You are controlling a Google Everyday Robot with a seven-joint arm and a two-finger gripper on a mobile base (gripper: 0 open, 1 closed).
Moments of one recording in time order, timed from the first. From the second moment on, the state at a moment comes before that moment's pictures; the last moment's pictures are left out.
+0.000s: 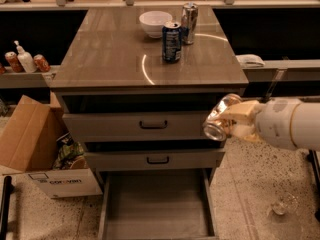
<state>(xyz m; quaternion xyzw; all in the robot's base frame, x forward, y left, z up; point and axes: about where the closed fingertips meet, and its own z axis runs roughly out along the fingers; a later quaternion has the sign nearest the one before) 0.472 -0.177 0.842 -0.83 0.29 -0.23 0.41</state>
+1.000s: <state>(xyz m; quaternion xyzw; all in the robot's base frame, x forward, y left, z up) 0.562 -0.186 0.919 -0.86 0.27 -0.27 0.35</state>
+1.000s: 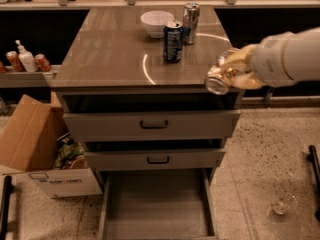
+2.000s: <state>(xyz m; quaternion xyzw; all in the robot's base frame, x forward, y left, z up) 0.667 -0.140 0.901 -0.89 0.26 -0.22 0.29</state>
